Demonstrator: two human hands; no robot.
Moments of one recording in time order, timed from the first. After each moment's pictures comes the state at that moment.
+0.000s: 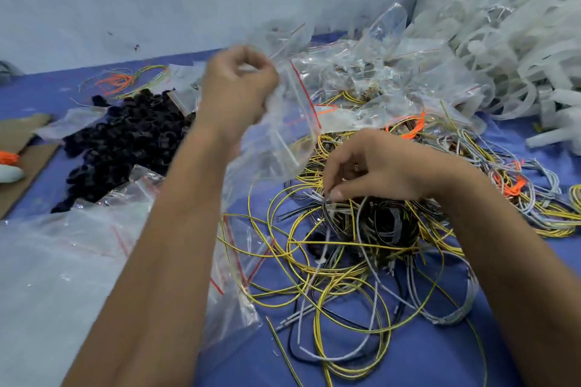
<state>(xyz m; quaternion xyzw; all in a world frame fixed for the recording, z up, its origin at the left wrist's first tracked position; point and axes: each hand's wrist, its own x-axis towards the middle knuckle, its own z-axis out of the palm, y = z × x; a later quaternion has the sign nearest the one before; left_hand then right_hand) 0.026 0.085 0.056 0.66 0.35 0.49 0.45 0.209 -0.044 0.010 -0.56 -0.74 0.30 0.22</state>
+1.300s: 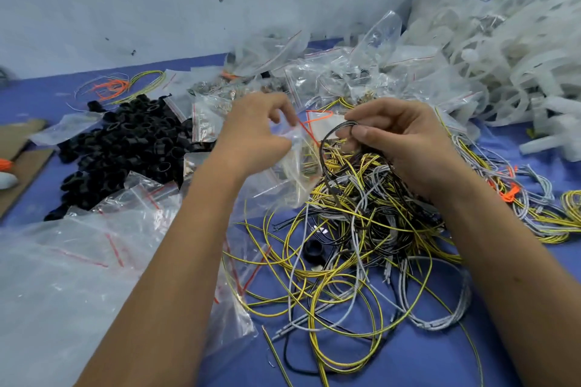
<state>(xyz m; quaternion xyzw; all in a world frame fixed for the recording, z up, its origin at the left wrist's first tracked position) 0.029 0.086 0.024 0.87 0.35 0.28 0.20 0.228 -0.044 -0.003 -0.44 -0.53 0.35 0.64</state>
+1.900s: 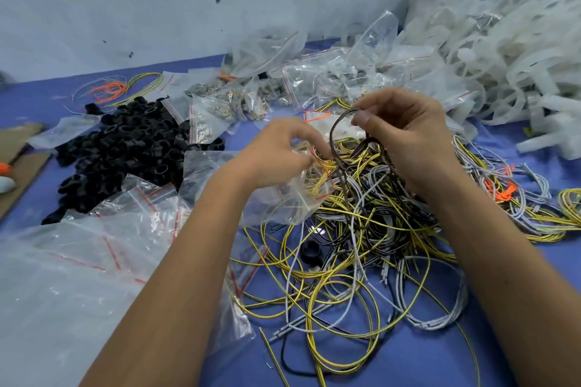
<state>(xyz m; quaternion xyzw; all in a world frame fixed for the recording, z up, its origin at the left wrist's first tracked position) 0.046 0.072 0.010 0.87 0.27 0.18 0.37 0.229 -0.038 -0.004 -0.50 -0.51 0.20 0.67</state>
